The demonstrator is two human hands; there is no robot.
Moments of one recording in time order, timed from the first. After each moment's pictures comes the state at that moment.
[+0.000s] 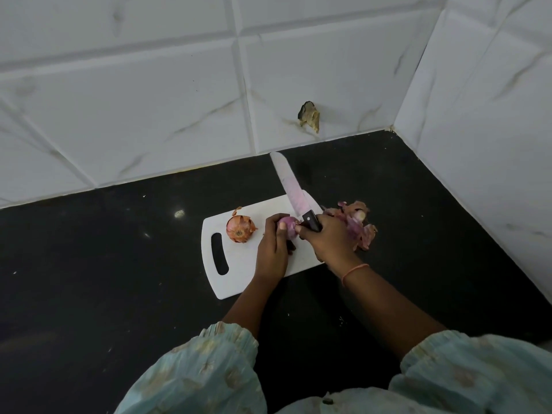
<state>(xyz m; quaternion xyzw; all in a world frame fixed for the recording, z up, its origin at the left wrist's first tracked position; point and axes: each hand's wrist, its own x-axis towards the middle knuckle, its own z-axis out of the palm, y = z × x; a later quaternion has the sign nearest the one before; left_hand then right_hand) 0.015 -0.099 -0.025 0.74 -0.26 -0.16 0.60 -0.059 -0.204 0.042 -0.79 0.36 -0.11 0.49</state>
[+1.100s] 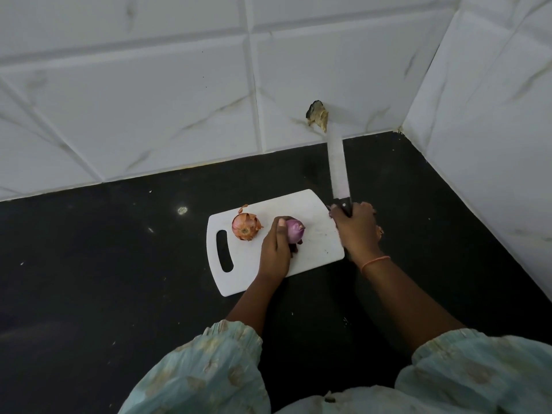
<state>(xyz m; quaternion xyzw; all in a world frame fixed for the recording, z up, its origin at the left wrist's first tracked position) 0.014 -0.098 -0.021 0.73 -0.20 -0.18 0.63 -0.060 -0.240 0.040 -0.75 0.45 -0.19 0.45</state>
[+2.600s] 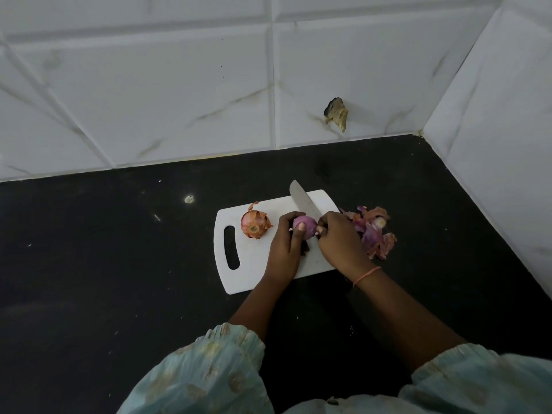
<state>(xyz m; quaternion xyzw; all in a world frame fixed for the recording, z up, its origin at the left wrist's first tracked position) 0.016 -0.098 -0.016 0.74 -0.25 -0.17 0.60 -0.041 -0.208 0.041 -0.90 0.31 -0.06 0.31</state>
